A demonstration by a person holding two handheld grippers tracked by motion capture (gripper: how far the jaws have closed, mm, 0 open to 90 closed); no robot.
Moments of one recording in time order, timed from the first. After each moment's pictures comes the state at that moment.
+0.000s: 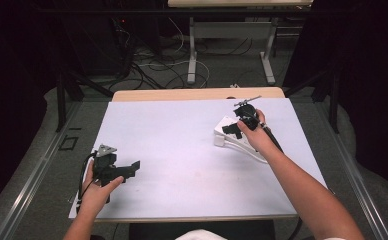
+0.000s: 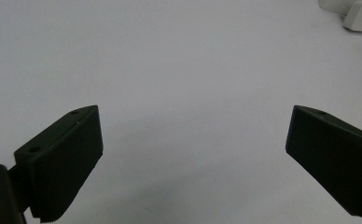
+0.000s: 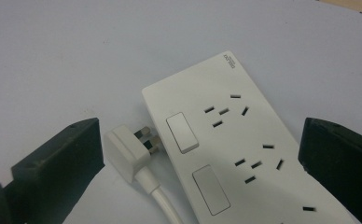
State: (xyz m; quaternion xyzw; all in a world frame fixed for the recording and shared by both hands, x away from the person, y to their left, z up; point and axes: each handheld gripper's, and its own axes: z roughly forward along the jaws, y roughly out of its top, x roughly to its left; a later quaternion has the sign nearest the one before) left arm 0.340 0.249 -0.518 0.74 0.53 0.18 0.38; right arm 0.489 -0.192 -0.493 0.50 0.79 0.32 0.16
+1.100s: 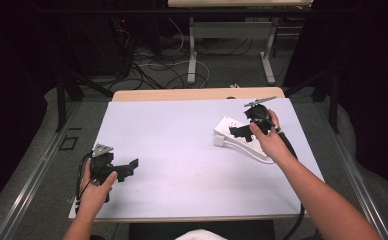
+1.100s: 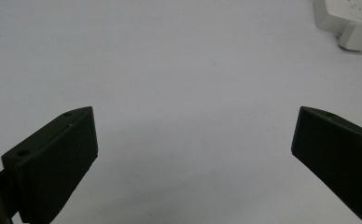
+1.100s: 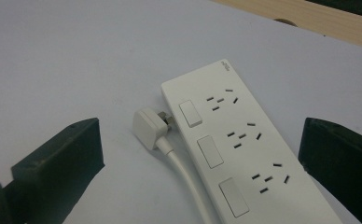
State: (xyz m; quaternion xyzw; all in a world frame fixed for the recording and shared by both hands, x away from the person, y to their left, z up) left arm 0.337 0.254 -0.513 0.72 0.53 0.19 0.39; right arm 0.444 -0.211 -0.451 0.48 0.79 0.35 0.18
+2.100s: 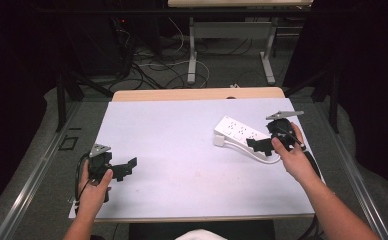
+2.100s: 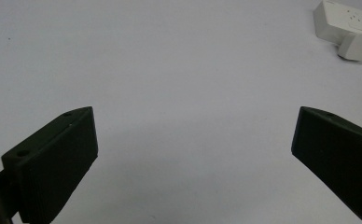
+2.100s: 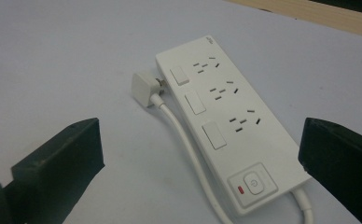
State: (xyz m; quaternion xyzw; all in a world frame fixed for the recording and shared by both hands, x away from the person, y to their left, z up) left arm 0.336 0.257 -0.510 0.71 0.54 0.19 0.40; right arm 0.387 -0.258 -0.448 0.47 0.78 0.37 0.19
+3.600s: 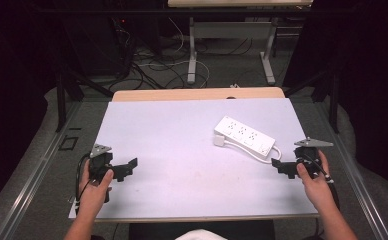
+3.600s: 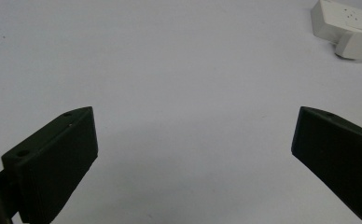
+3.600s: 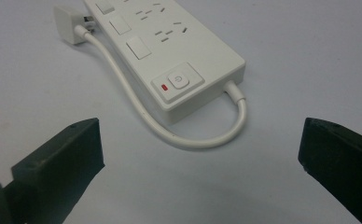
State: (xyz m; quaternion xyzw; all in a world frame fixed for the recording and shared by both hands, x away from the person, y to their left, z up) left arm 0.335 0.255 -0.511 0.71 0.54 0.19 0.41; right arm 0.341 -0.331 -0.511 0.54 0.73 0.37 0.22
